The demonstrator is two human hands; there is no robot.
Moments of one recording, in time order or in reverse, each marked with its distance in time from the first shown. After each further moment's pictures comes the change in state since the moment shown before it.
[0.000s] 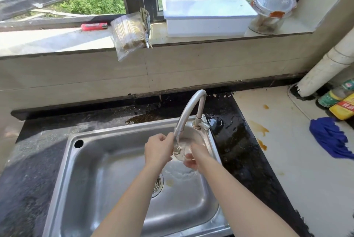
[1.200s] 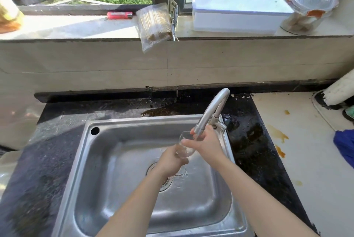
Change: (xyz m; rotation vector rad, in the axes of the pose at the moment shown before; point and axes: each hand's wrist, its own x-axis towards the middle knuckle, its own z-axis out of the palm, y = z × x) left_hand 0.025 -0.069 -0.001 0.064 -0.393 -0.003; right_hand -0.030 -0.017 0.013 -0.315 -0.130 -0.669
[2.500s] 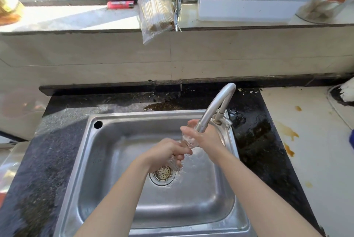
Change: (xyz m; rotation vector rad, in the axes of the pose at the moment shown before) left_hand -0.025 0.037 -0.036 -0.246 -0.312 -0.124; right_hand 0.015 0.001 0.005 0.179 -0.109 0.059
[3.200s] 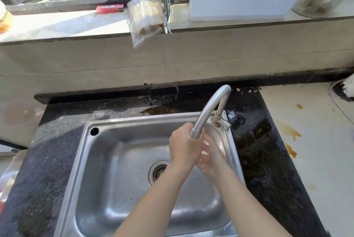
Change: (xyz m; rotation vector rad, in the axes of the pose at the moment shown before) left_hand 0.030 0.028 0.069 0.344 0.788 0.400; right_hand 0.007 0.050 -0.013 0.775 0.158 0.517
